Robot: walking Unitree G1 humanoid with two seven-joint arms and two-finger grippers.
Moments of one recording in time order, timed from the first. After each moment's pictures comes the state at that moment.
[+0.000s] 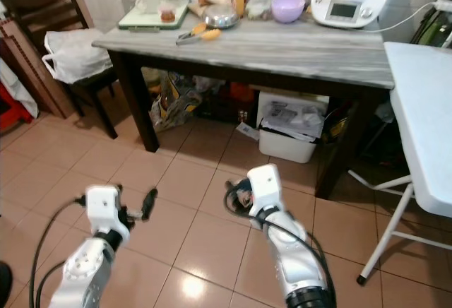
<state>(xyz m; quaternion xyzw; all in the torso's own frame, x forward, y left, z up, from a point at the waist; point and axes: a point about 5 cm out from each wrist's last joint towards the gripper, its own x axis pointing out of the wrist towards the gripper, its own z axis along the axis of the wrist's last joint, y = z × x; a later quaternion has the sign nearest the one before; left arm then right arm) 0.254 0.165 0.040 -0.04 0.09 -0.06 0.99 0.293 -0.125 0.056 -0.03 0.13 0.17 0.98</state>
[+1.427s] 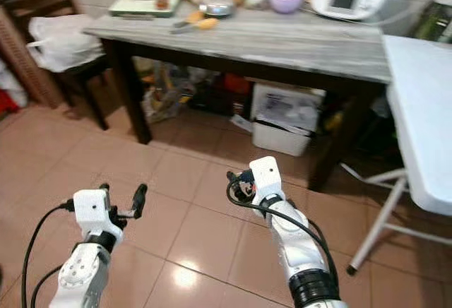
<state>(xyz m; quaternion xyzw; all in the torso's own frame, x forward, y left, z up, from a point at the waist) 0.248 0.167 0.056 -0.05 0.03 -0.01 1.00 0.311 -0.128 0.068 -0.05 0.08 0.19 0.98</state>
